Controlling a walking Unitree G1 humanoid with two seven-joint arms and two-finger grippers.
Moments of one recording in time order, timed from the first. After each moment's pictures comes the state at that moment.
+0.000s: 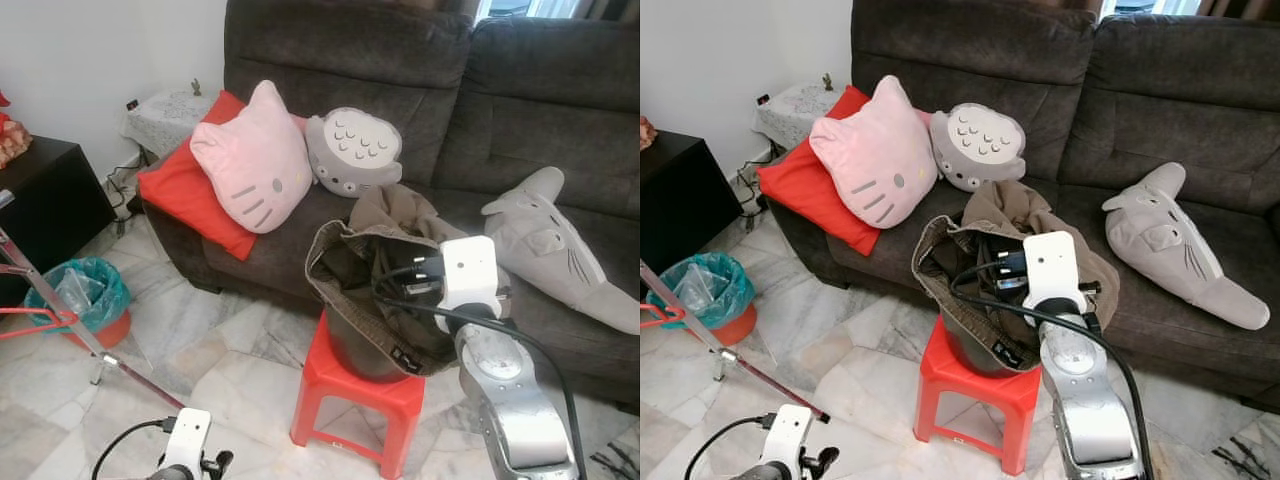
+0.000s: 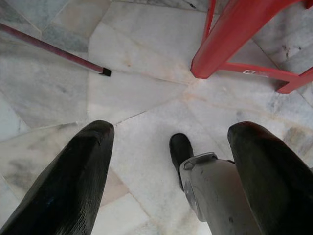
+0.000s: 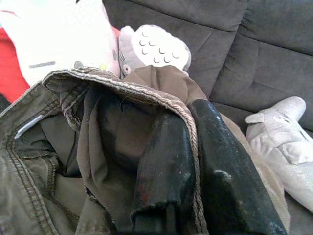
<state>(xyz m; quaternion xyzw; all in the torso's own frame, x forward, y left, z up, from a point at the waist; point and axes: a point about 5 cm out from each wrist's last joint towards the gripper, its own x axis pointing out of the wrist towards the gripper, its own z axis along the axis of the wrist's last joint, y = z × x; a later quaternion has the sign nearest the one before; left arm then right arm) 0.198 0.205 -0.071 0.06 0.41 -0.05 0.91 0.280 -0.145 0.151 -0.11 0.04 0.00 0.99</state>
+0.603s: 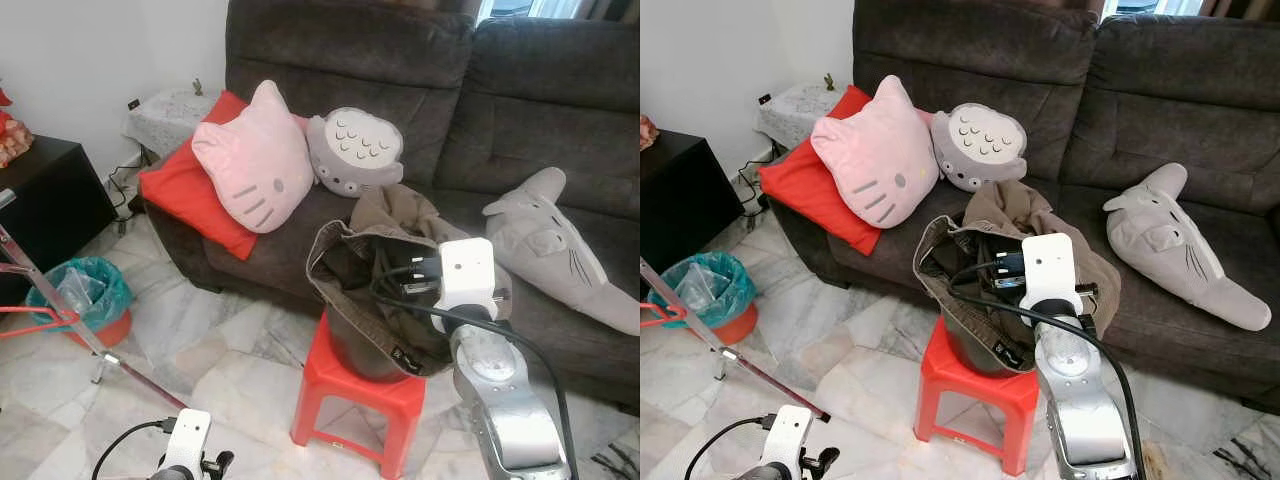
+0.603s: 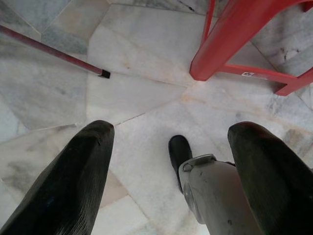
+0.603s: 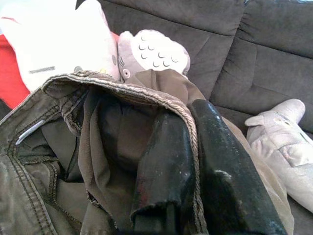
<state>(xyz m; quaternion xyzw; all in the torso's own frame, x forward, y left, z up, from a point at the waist) 0.200 0.204 -0.069 0.06 0.40 -0.05 0.91 0.281 -0.143 0.153 -0.10 0.02 -0.01 0.99</state>
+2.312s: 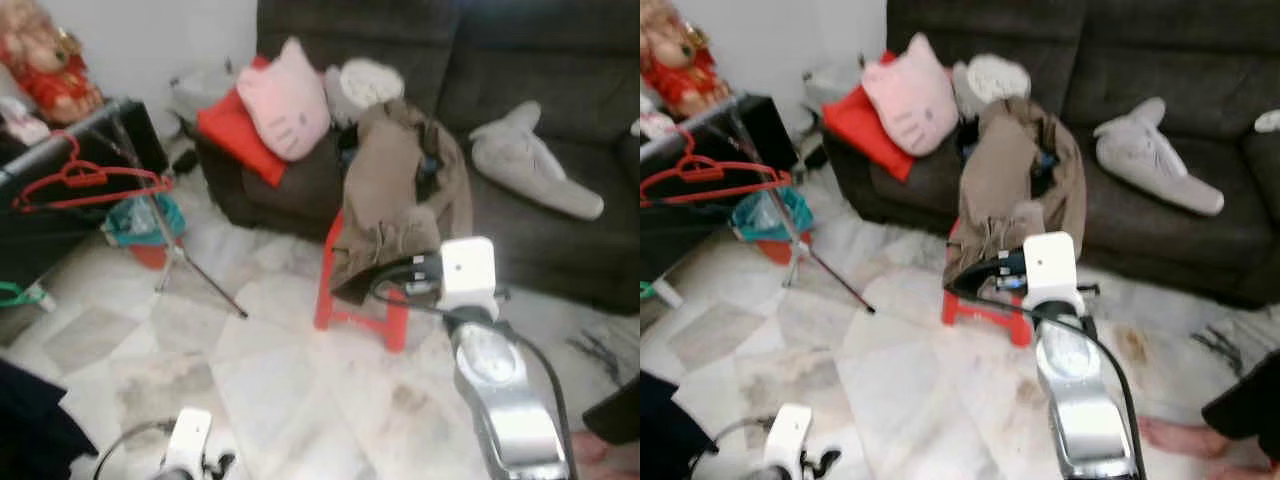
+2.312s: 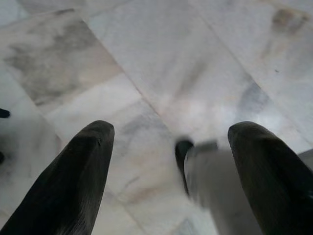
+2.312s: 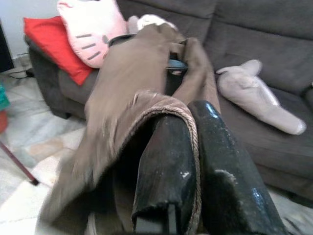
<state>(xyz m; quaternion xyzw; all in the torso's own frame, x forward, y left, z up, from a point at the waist) 0.196 0.201 -0.072 0.05 0.40 -0.06 0.91 0.284 -0.151 0.148 -0.11 0.03 -0.02 0.99</state>
